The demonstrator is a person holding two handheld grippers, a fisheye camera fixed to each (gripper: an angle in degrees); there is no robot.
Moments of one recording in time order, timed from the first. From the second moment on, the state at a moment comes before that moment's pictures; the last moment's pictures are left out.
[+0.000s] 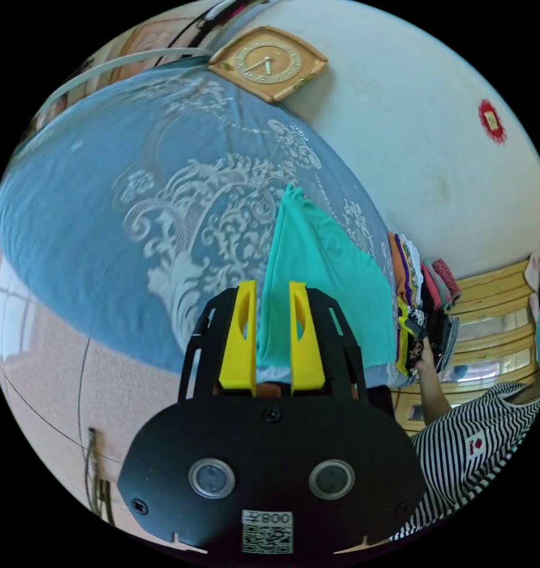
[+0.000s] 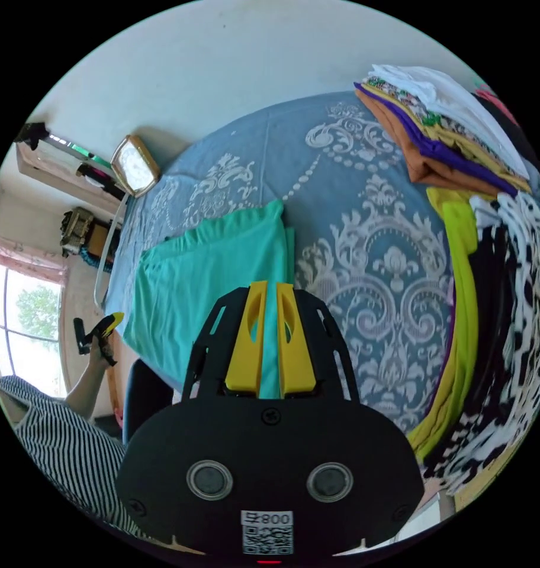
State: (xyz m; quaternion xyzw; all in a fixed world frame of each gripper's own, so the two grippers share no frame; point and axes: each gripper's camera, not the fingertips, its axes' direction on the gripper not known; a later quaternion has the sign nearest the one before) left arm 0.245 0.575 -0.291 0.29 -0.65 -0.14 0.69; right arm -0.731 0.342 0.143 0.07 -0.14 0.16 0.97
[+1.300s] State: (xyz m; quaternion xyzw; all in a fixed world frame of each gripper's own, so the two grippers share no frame) left arm 0.267 0.673 -0.200 0.33 -0.60 -0.20 0.71; right arm -0.729 0.547 0.226 0.01 -0.25 0.22 0.94
